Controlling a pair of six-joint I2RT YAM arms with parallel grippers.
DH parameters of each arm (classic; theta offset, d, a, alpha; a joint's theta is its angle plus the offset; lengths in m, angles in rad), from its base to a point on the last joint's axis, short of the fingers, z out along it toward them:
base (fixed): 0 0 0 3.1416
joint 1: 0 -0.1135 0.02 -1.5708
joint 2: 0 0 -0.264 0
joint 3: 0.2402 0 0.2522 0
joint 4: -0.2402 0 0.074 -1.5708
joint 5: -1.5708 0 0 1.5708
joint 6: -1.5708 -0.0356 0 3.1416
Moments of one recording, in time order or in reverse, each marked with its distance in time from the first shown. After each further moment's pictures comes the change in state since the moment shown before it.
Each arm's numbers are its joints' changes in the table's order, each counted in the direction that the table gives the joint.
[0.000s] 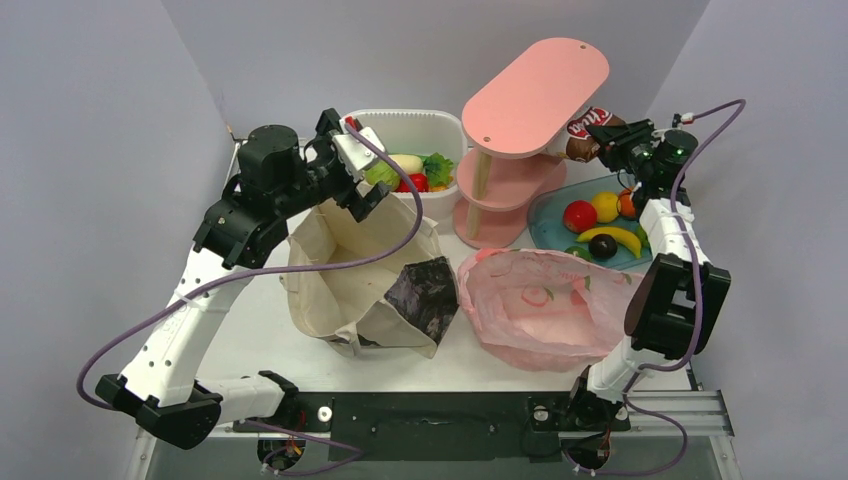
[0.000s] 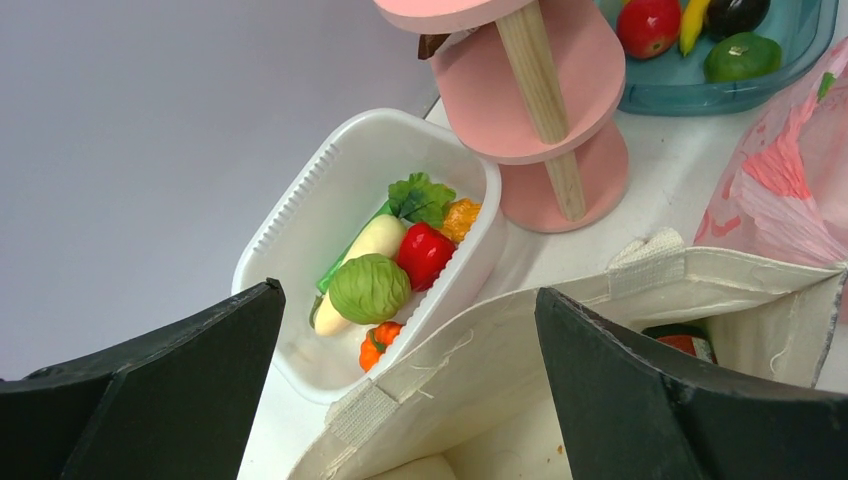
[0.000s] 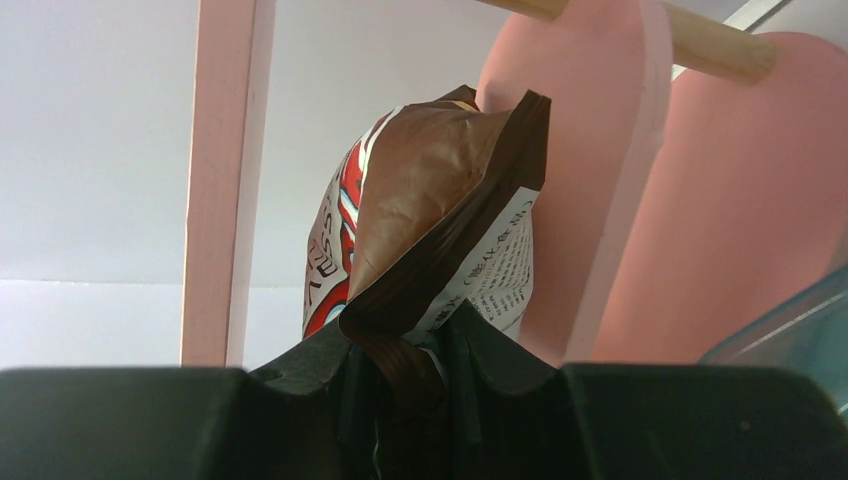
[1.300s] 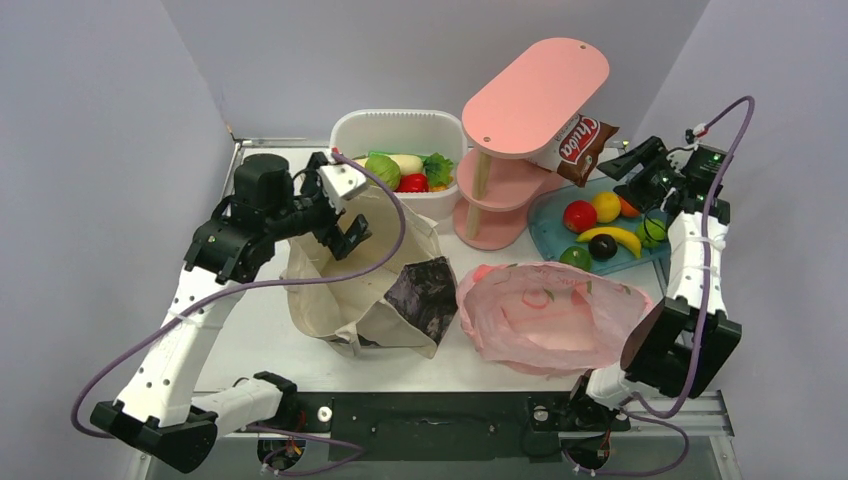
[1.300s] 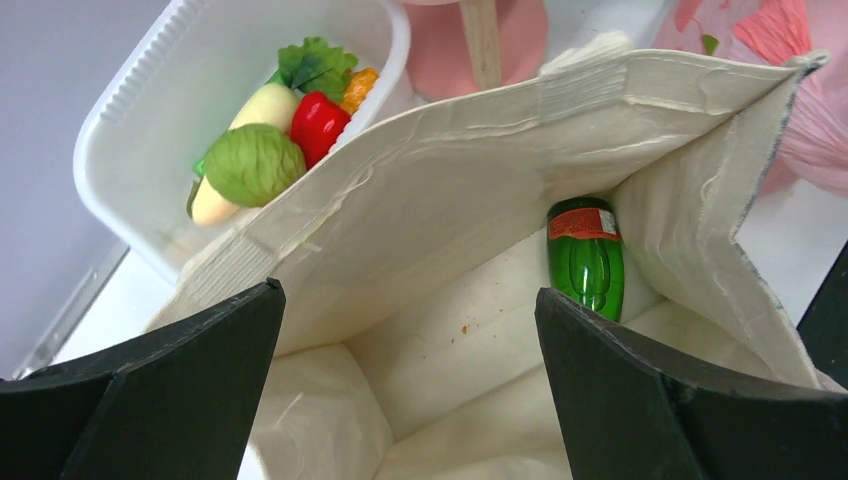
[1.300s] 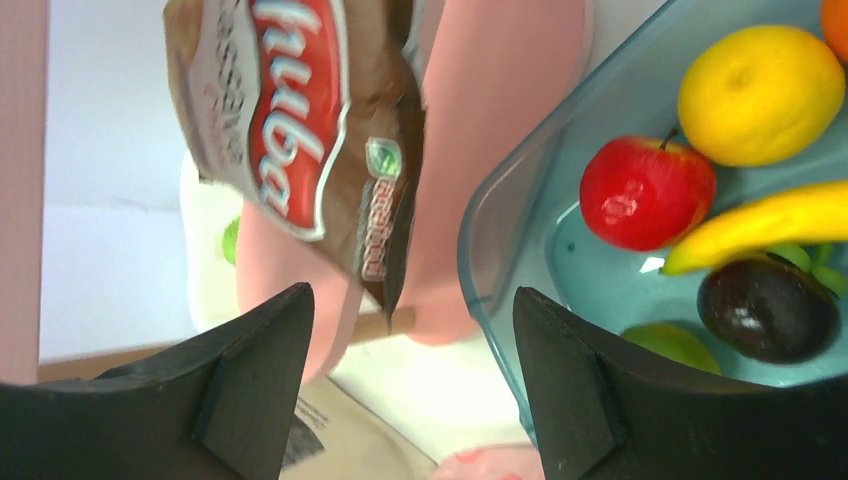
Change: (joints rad) left arm -0.092 0.097 -0.181 -0.191 -0.130 0.000; right arm 0.117 0.174 0.049 -0.629 0.012 0.555
